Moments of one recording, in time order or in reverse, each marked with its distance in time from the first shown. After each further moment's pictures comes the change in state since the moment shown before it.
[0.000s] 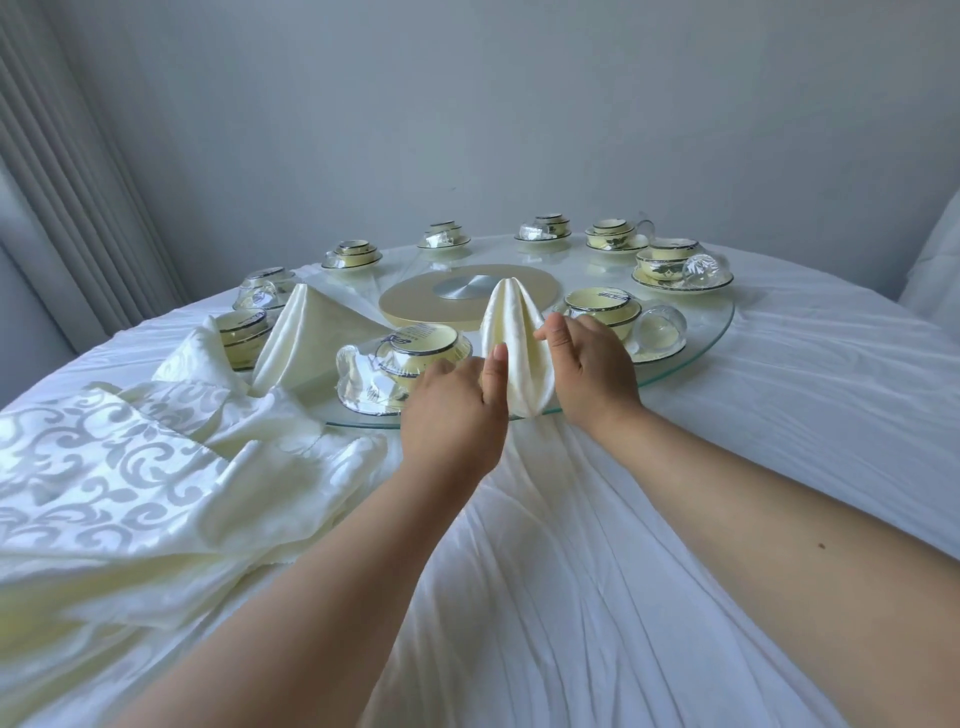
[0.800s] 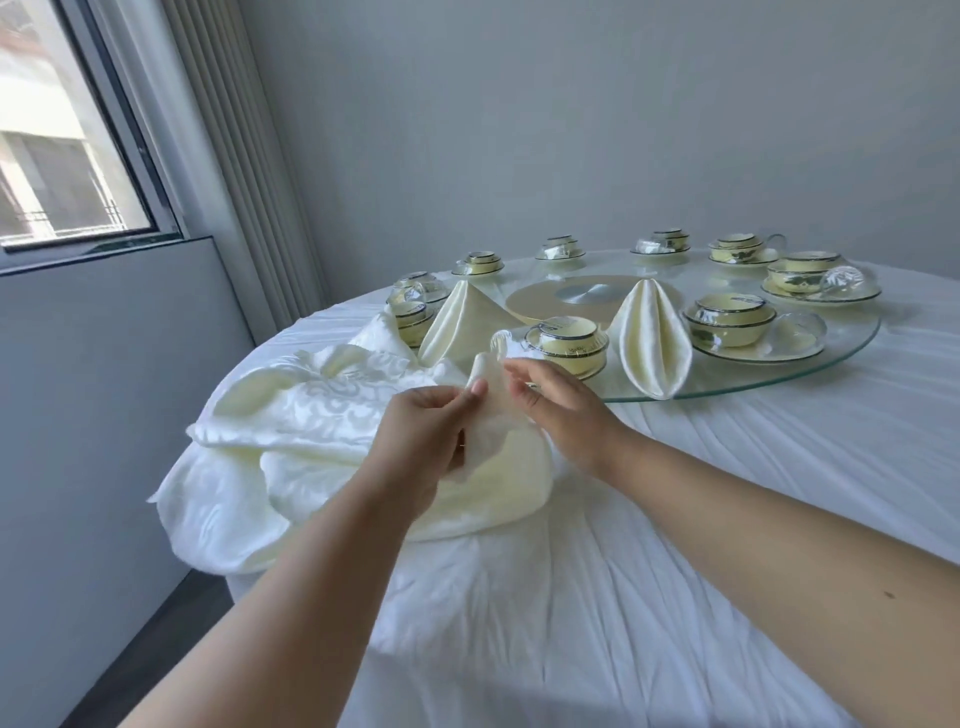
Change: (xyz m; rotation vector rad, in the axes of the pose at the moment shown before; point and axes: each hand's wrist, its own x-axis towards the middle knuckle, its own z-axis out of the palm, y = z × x) left_hand -0.090 -0.073 -0.149 -0.855 -0.054 -0.463; right_hand -0.089 -0.132 0.032 0.527 -0.570 -0.097
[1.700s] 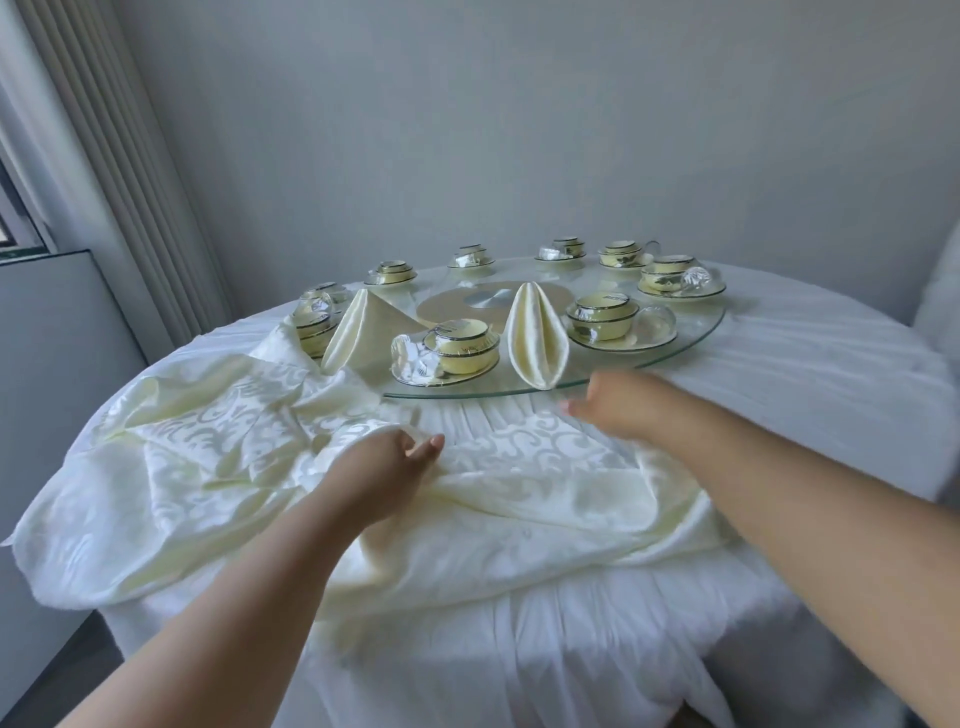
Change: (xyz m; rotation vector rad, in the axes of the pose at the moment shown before) left_hand 0.005 -0.029 0.039 1.106 -0.149 0.109; right_hand -0.059 0.017 -0.129 -0.894 -0.092 0.541
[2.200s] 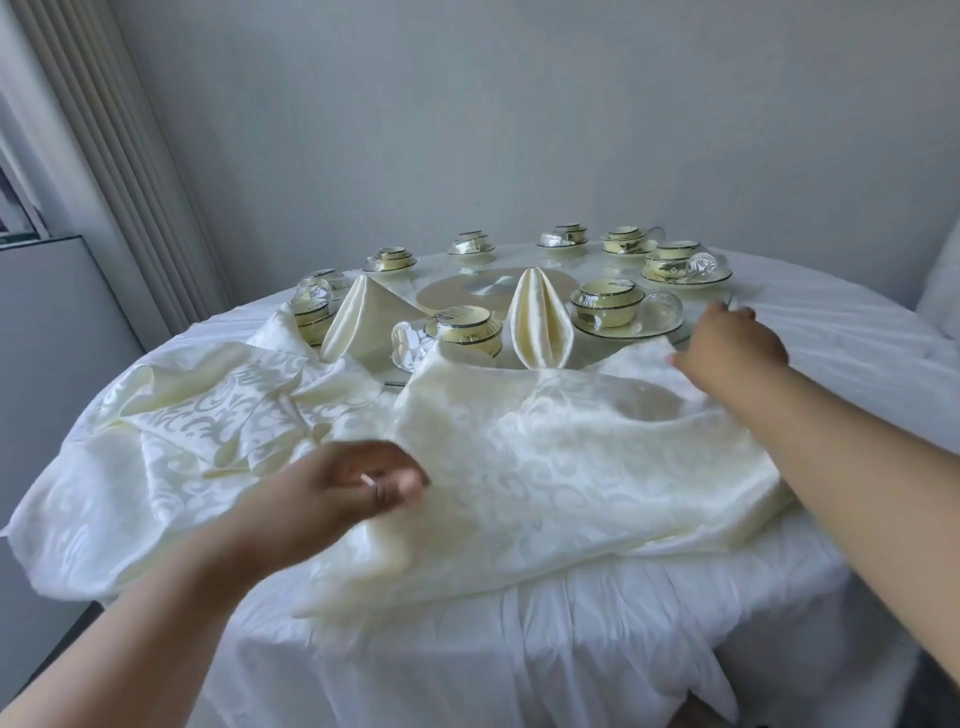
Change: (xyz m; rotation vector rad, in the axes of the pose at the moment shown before) left_hand -0.055 -0.028 -0.043 -0.416 -0.238 0.394; right_hand 0.022 0.068 -0.019 -0.034 0.331 0.447
